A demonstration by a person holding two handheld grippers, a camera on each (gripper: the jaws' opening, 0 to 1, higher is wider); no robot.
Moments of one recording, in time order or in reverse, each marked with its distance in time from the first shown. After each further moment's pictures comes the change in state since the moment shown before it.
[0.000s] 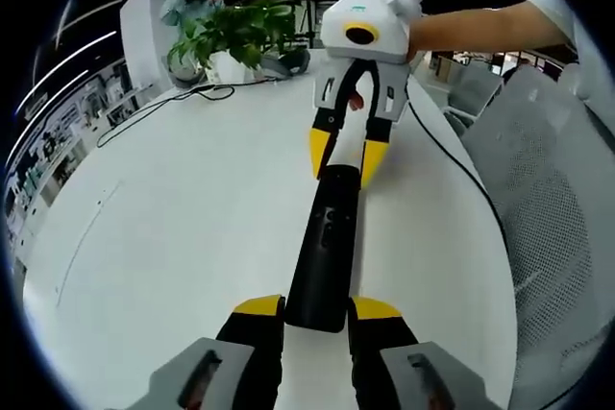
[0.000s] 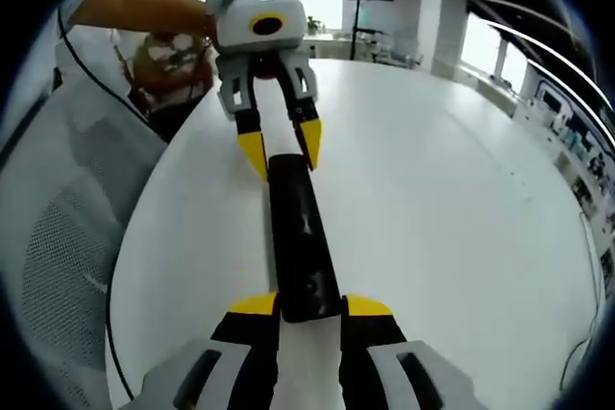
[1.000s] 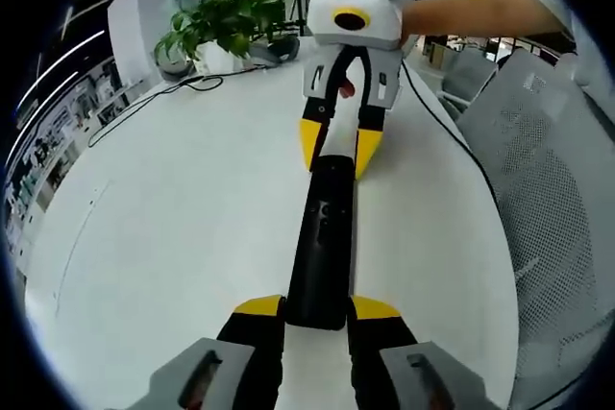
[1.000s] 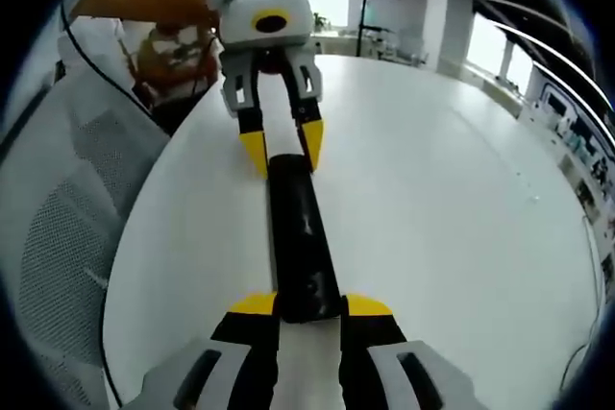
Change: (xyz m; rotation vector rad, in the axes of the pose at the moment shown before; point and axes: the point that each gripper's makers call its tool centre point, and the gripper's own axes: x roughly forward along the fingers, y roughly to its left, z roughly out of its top) left arm 0.005 -0.003 -0.008 0.030 0.057 -0.022; right arm 0.005 -0.002 -0.004 -0.013 0.012 0.014
